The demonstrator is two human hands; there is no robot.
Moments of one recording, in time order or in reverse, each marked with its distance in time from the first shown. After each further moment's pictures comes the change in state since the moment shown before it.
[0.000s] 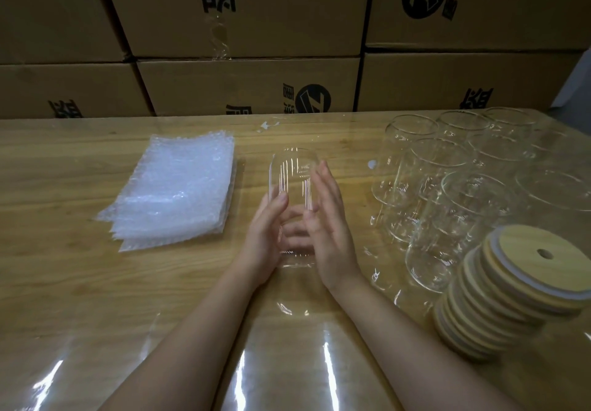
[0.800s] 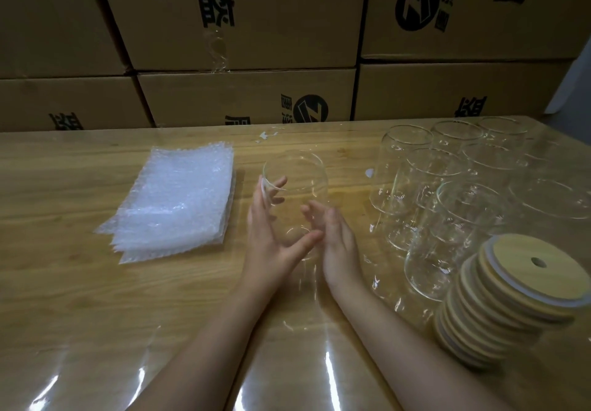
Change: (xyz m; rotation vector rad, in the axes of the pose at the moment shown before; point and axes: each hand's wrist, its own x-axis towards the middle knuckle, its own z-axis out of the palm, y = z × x) left_hand -0.010 -0.005 0.003 0.863 0.217 0.653; right_hand 0.003 0.011 0.000 0.229 0.210 0.391
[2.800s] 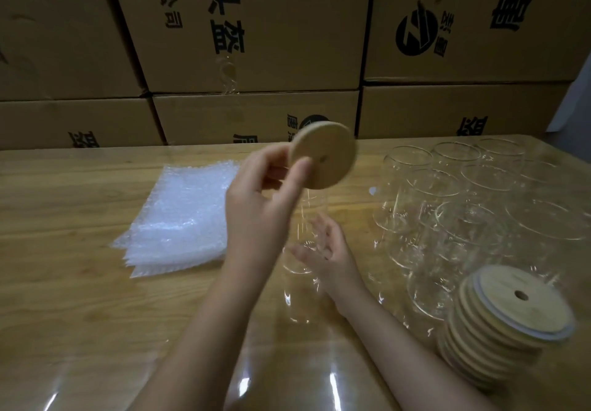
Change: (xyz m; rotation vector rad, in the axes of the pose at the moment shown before) left_hand 0.046 0.101 -0.033 -0.071 0.166 0.150; right_hand 0.003 -0.008 -0.003 -0.101 -0.205 0.133
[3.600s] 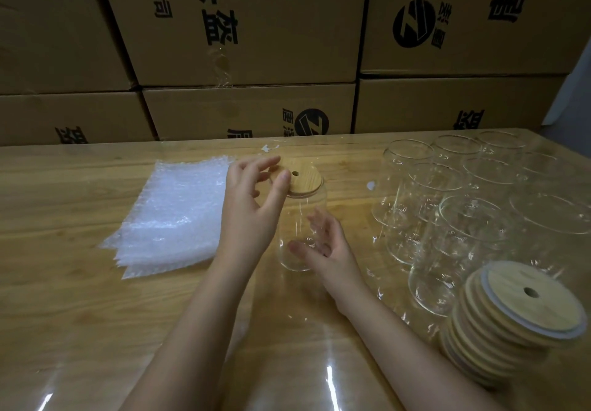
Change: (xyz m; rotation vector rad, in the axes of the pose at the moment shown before) left_hand -0.001 -0.055 -0.003 0.144 -0.094 -0.246; right_hand 0.005 0.011 -0.002 0.000 0.035 -0.045
